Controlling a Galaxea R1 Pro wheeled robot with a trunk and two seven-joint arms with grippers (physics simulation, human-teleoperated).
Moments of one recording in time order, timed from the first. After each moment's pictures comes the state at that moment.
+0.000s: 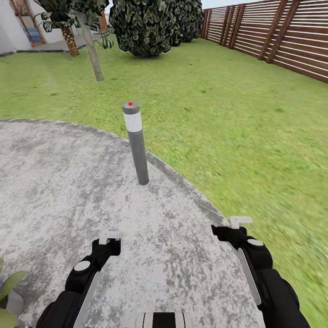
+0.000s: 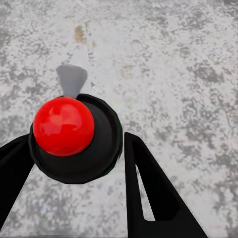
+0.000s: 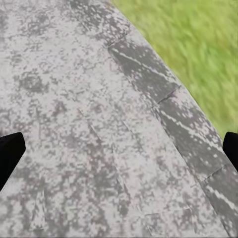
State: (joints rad) left arm -0.25 -0.02 -0.05 -1.42 0.00 0.46 0.01; right arm -0.37 -0.01 -0.03 -1.48 0.01 0.70 0.00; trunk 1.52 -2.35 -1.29
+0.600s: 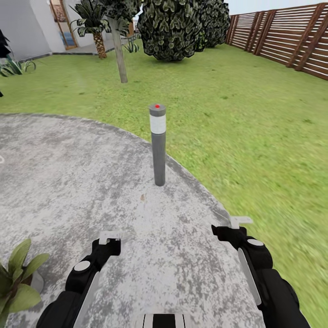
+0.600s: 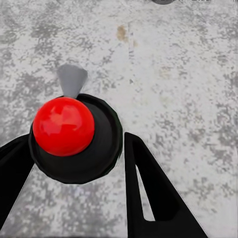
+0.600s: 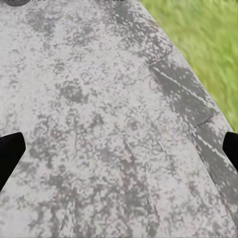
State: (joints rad) left arm -0.25 -0.02 -0.05 -1.42 0.00 0.46 0.01; right arm -0.37 -0.01 -0.03 -1.48 0.01 0.70 0.00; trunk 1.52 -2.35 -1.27
